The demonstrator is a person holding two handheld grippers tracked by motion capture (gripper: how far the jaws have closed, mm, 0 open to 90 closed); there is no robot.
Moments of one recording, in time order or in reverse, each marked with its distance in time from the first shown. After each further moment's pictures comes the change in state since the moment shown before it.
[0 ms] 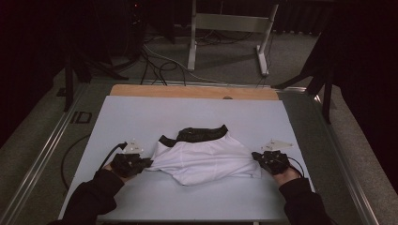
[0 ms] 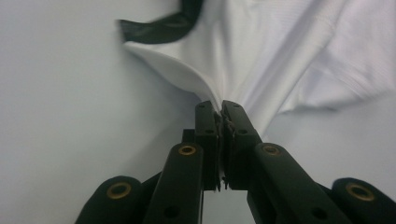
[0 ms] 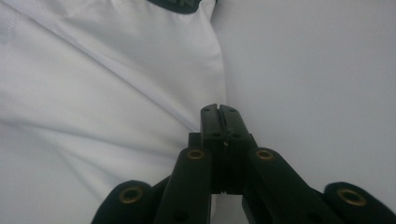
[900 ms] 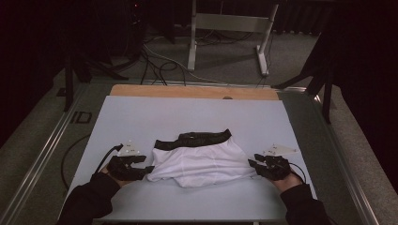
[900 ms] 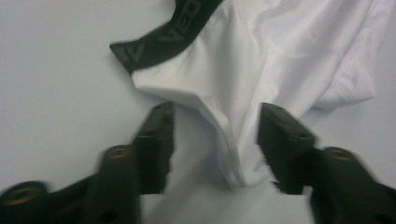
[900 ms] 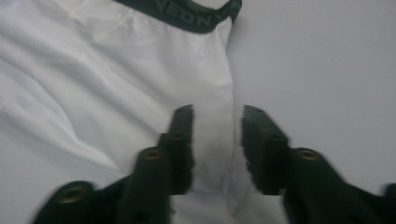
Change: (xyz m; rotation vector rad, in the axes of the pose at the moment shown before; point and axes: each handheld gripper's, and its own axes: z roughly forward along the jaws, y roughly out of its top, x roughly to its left) left arm 0.004 -0.002 -0.012 -0.048 -0.016 -0.020; right arm 0.014 -0.004 -0.014 -0.048 0.038 0.057
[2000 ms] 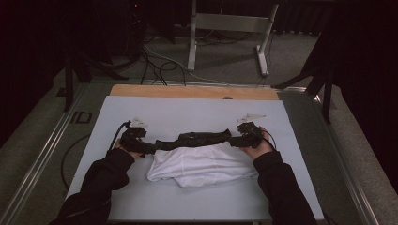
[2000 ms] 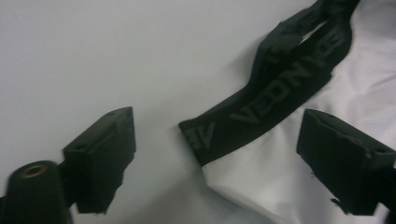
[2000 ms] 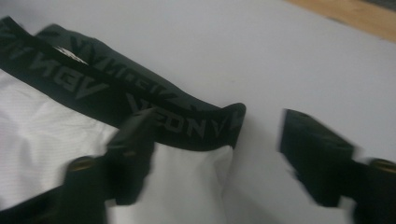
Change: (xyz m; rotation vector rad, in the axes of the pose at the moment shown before) left arm 0.050 0.047 0.050 0.005 0.100 -0.164; right arm -0.012 0.087 0.086 0.023 0.008 0.004
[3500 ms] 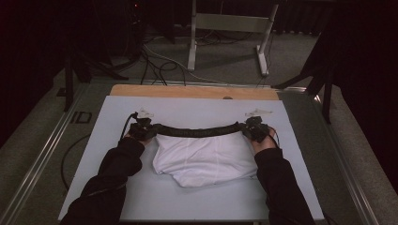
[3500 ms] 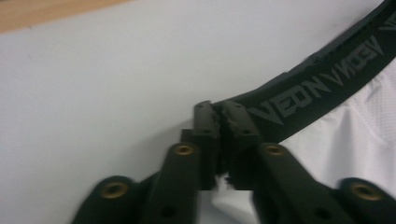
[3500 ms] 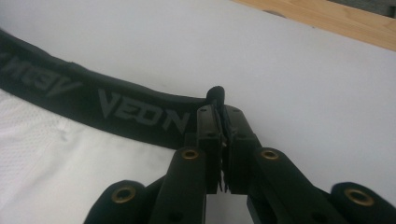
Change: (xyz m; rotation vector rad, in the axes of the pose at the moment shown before) left arm 0.021 0.022 0.042 -0.115 0.042 -0.006; right arm -0.034 -0.004 0.008 -0.014 -0.134 0.091
